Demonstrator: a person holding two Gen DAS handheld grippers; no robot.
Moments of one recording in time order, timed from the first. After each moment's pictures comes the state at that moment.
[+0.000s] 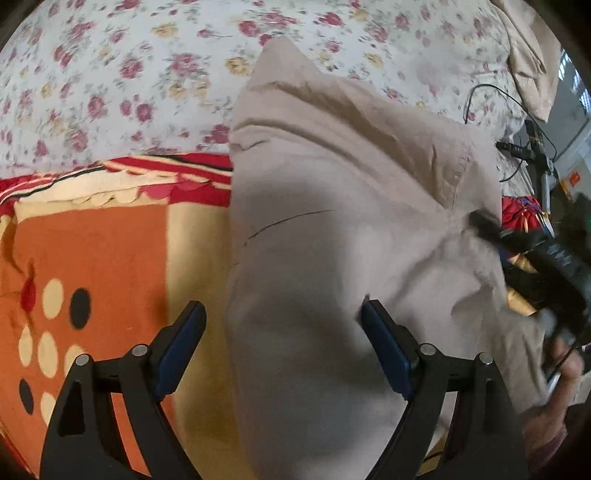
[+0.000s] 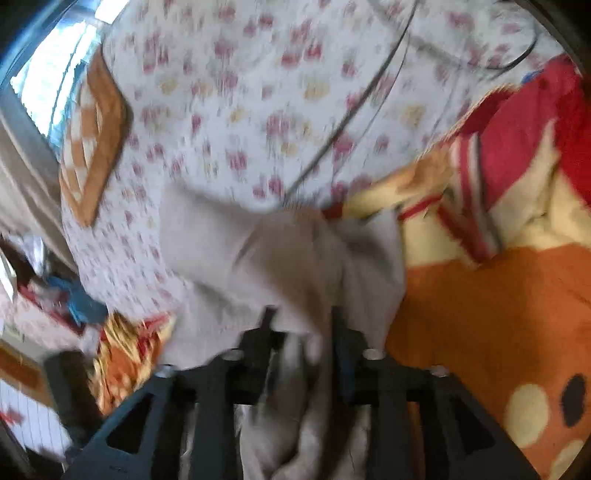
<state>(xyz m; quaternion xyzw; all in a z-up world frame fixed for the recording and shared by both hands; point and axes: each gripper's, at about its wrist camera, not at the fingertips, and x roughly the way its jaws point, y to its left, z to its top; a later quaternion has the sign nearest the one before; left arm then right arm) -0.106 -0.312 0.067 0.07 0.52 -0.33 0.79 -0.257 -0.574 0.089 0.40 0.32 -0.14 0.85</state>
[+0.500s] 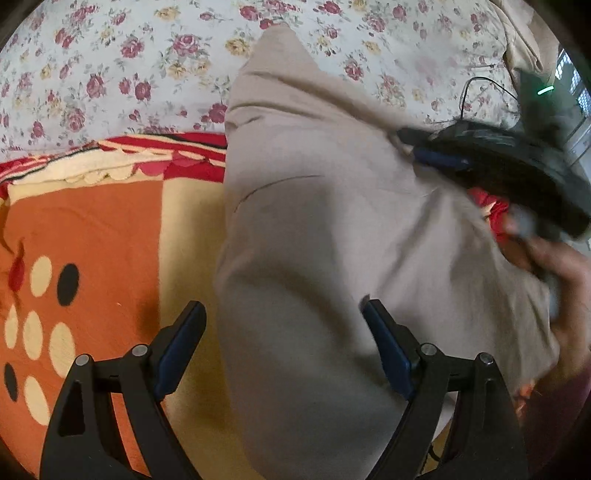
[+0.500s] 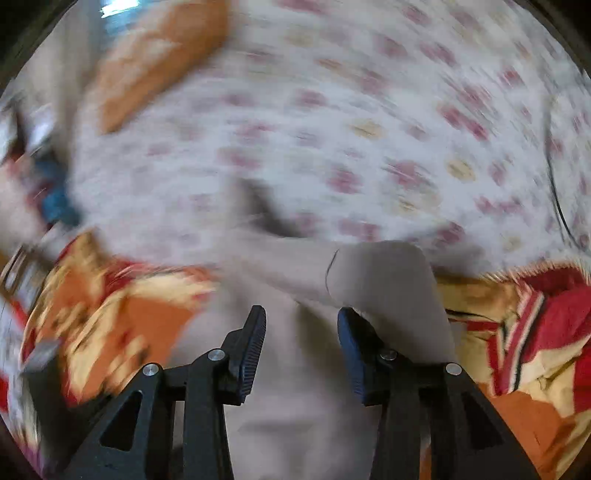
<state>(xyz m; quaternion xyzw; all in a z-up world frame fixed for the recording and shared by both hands) -0.117 -0.309 0.050 0.06 0.53 -0.35 0.77 -0.149 -0.562 0.085 0.27 0.41 -0.11 0.86</state>
